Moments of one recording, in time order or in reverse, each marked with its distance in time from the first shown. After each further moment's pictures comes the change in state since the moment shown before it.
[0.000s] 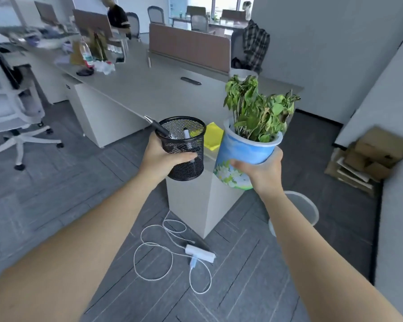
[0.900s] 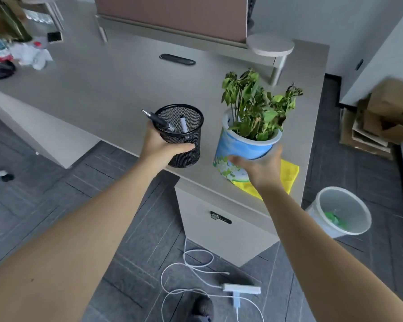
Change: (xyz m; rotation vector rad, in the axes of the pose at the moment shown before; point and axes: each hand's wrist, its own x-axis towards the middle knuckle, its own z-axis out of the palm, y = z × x) left_hand 0.444 -0.168 -0.067 0.058 -0.216 -0.092; right_hand 0.302 0.102 0.271 -0.069 0.215 0.199
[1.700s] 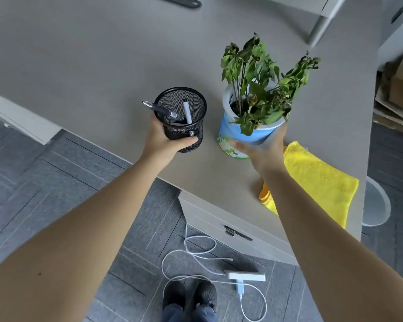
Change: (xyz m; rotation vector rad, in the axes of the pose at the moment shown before) left_hand 0.117 -0.120 0.005 -0.023 -0.129 -0.165; right_hand 0.111 0.070 0.085 -0.172 -0.025 0.046
